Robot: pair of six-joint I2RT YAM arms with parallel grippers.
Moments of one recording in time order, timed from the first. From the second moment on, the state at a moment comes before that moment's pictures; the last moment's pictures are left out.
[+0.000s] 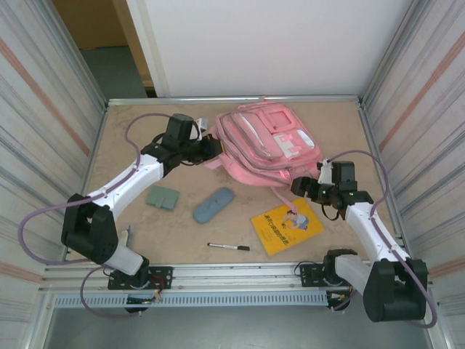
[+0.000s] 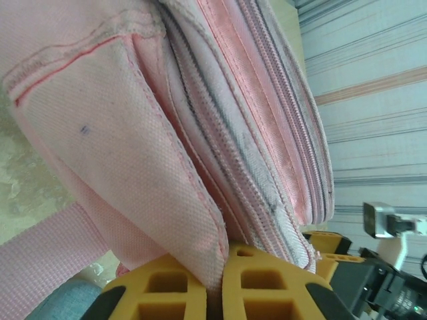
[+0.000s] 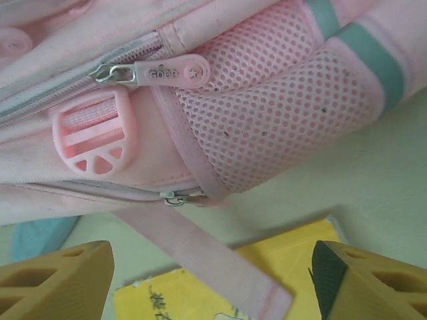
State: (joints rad) left arm -0.48 1.50 1.18 -0.32 0.42 -0.74; right arm 0.04 1.03 0.56 -0.41 -0.47 0.37
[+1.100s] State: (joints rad) left arm -0.45 1.44 1.21 -0.38 0.45 -0.74; right arm 0.32 1.22 0.45 -0.02 -0.40 0.39
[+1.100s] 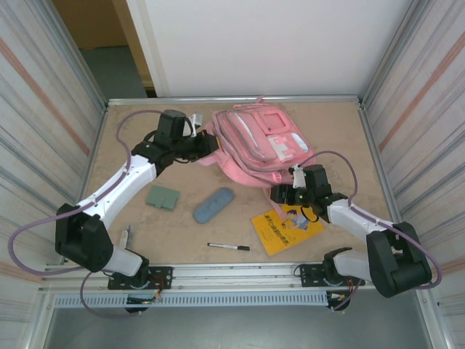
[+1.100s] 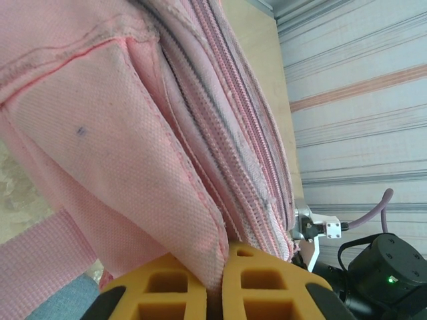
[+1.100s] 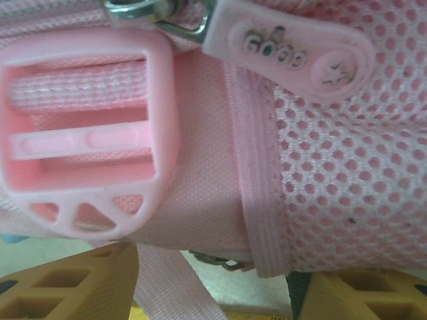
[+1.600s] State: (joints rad) left arm -0.45 1.41 1.20 -0.37 0.46 -0.79; right arm 0.32 1.20 0.42 0.03 -0.37 0.39
